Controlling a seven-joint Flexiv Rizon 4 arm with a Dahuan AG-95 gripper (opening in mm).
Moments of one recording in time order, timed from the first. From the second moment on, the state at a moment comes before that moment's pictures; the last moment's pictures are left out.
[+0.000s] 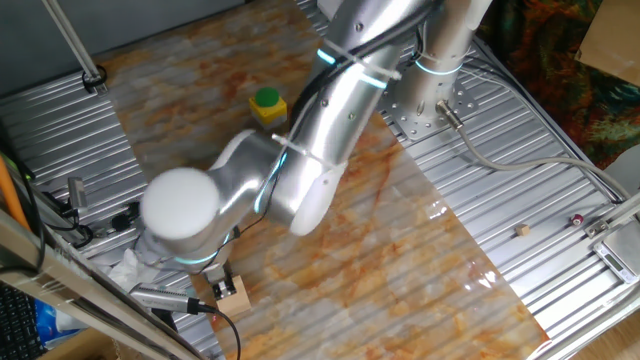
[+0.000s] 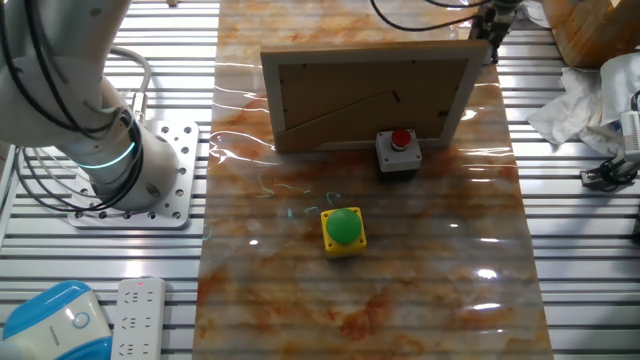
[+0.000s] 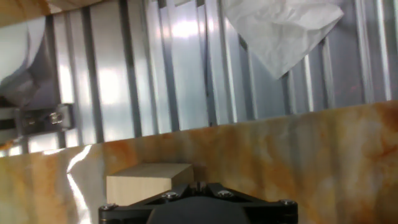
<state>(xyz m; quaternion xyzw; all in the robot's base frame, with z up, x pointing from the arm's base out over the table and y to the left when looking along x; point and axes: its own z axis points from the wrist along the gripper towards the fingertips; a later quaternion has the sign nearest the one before) 0.672 0.229 0.031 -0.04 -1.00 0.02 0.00</state>
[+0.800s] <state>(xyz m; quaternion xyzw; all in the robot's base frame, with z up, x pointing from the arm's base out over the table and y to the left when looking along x) 0.676 0.230 0.034 -0.06 -1.00 -0.06 0.00</state>
